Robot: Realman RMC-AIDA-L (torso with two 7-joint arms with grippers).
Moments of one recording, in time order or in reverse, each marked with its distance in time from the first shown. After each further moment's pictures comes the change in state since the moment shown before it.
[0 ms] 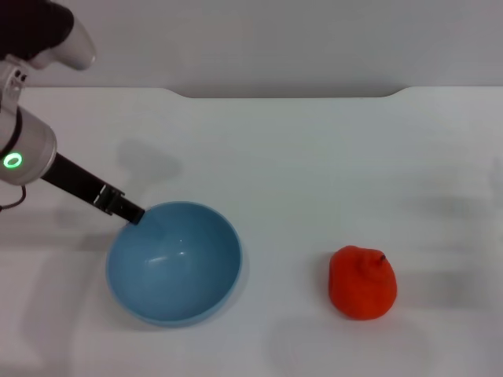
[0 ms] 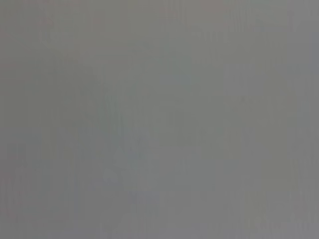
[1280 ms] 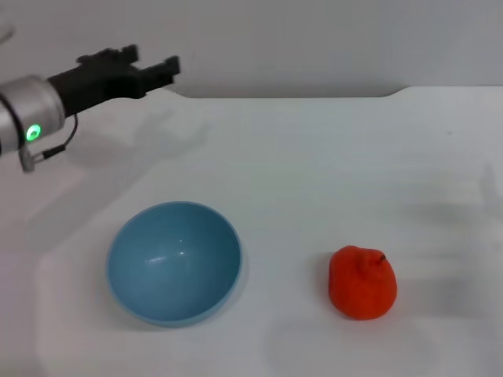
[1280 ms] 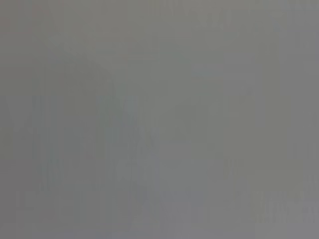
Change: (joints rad) left arm 0.091 0.015 -0.112 -0.649 -1.237 -0.801 1.125; right arm -0.007 0.003 -0.010 0.049 -0.002 -0.027 -0.004
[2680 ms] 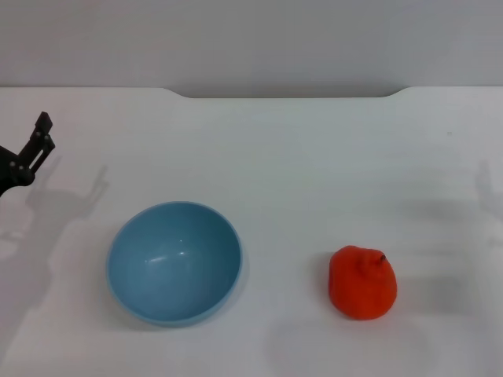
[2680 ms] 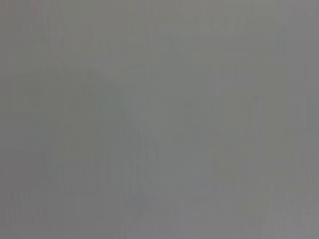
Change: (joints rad) left arm 0.115 -0.032 -0.346 -0.735 -0.699 0.571 1.330; right arm 0.015 0.000 0.008 0.021 0.000 -0.024 0.002
